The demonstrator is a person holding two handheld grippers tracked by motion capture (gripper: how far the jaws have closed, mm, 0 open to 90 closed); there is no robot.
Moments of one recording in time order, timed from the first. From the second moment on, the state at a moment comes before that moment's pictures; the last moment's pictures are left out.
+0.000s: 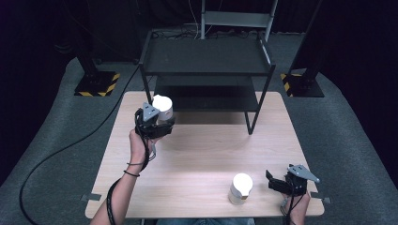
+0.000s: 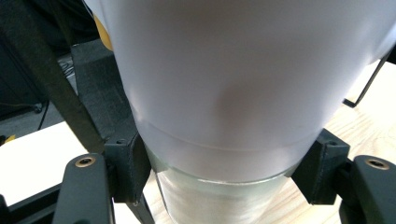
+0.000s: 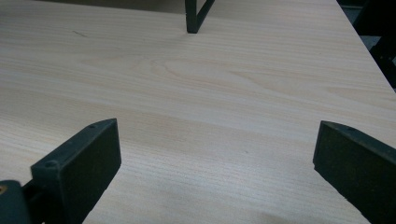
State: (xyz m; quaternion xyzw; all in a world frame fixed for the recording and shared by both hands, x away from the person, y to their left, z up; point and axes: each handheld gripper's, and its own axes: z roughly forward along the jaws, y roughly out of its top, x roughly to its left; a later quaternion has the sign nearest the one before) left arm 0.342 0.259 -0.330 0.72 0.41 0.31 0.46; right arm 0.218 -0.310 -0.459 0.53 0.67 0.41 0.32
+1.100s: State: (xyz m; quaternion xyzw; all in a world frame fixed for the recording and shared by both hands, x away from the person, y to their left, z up) left arm 0.357 0.263 -0.301 0.73 0.40 0.29 0.47; right arm 0.219 -0.310 -0.459 0.53 0.68 0.41 0.32
